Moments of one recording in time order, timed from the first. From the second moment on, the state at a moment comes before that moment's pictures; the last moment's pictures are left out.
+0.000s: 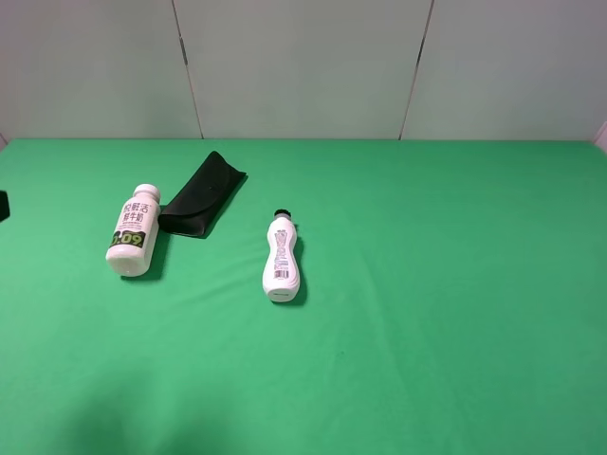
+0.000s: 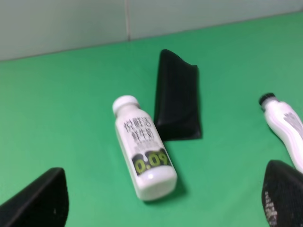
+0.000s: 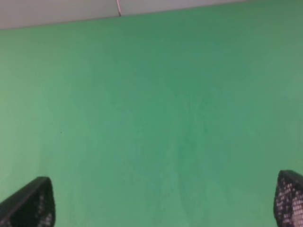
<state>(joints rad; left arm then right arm) -0.06 0.36 -0.34 -0.33 0.44 0.39 0.07 -0.01 -0.49 0.00 1.01 0.08</state>
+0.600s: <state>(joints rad) -0.06 0.29 -0.34 -0.41 0.58 0.39 0.07 -0.01 -0.49 0.00 1.01 0.08</state>
